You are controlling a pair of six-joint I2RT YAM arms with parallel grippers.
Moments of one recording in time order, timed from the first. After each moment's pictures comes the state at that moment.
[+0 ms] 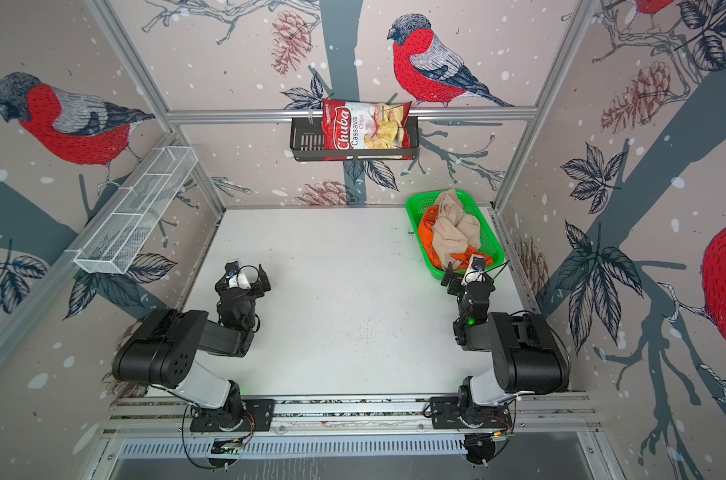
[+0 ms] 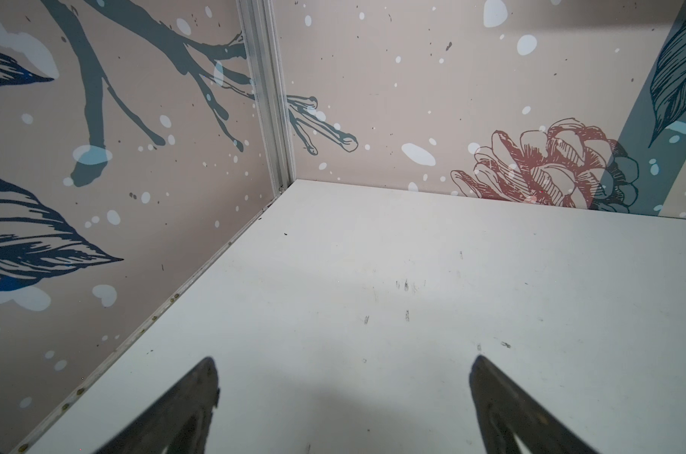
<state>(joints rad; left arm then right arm) -0.09 1.57 0.22 1.24 -0.37 -0.02 0.02 1.50 0.24 1.09 0.13 0.07</state>
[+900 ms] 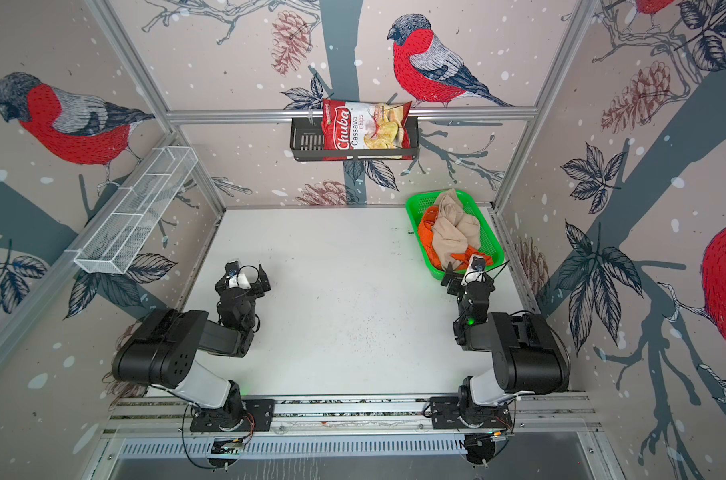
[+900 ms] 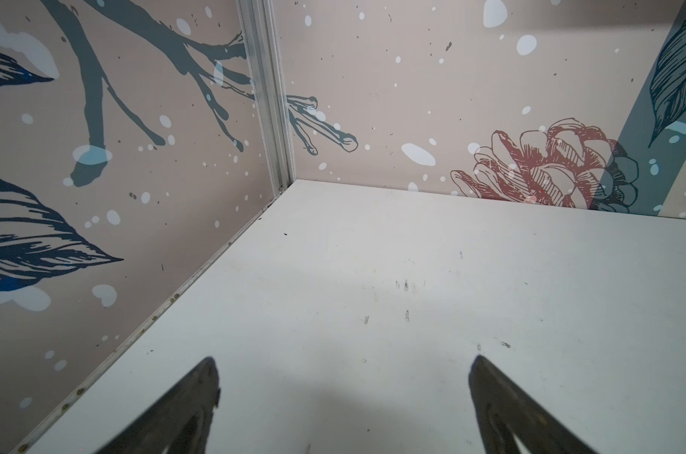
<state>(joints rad) -0.09 1.57 0.21 1.25 -0.37 -0.02 0.02 1.50 0.24 1.09 0.13 0.07</state>
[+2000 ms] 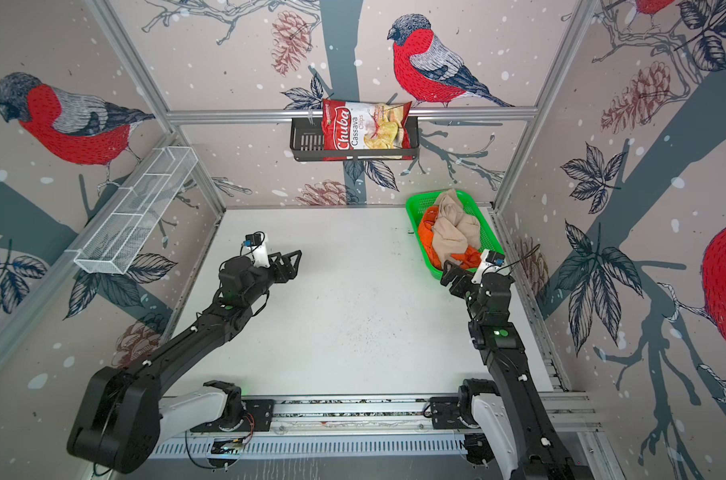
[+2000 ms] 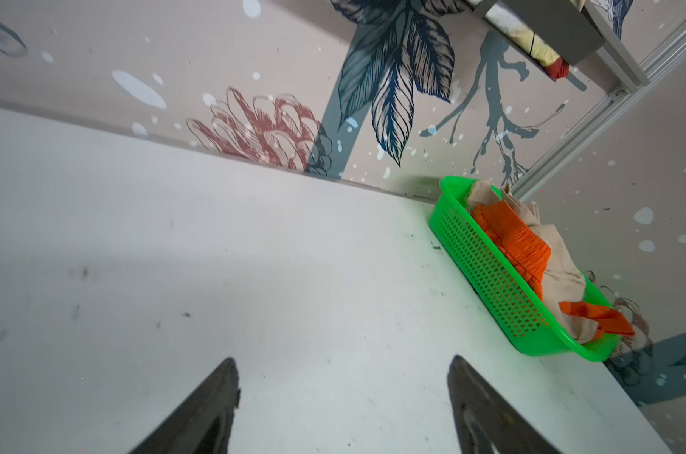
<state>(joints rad) -0.25 1.19 0.56 0.36 0.21 -0.43 0.02 0.79 0.52 -0.08 -0.10 0.42</state>
